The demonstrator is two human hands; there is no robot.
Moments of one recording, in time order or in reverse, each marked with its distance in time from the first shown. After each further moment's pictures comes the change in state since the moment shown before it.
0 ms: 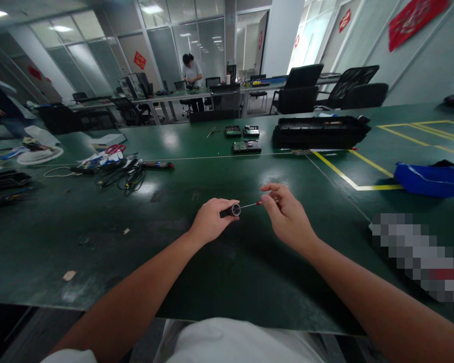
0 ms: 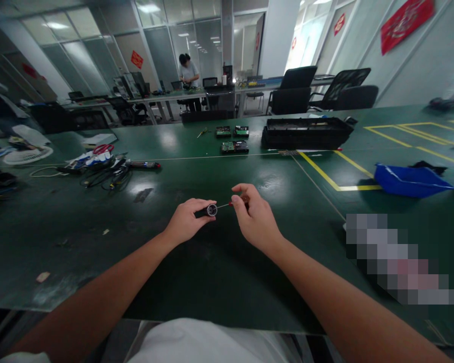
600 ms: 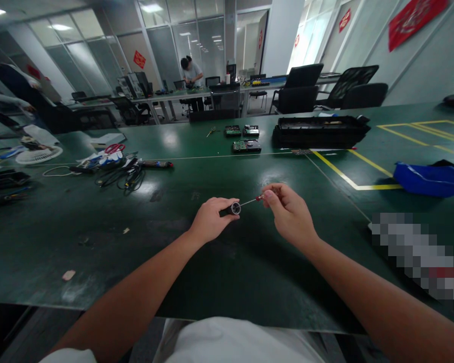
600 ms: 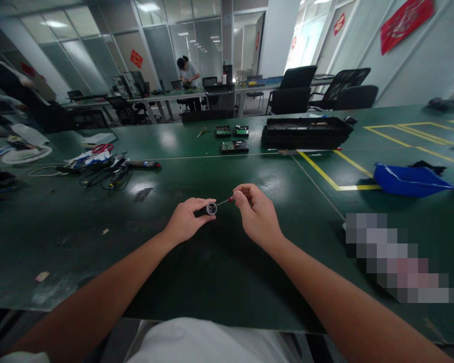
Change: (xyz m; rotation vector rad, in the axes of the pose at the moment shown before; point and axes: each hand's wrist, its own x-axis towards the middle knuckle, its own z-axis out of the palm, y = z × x) left_hand 0.000 0.005 -0.002 0.008 -0.006 0.009; right_hand 0.005 0.005 0.001 0.178 0.043 0.084
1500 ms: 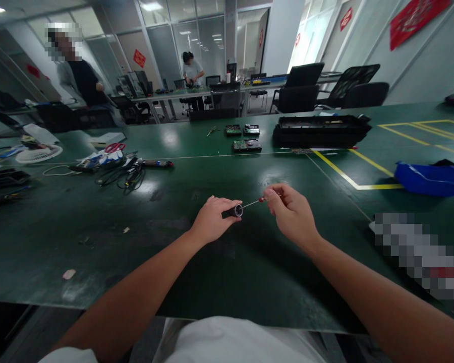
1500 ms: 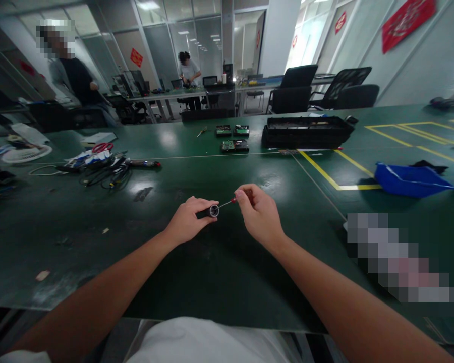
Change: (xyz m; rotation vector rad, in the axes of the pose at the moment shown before) left_hand 0.000 0.003 0.000 0.027 -0.074 -0.046; right_hand 0.001 -0.001 -0.002 -0.091 -0.007 -0.018
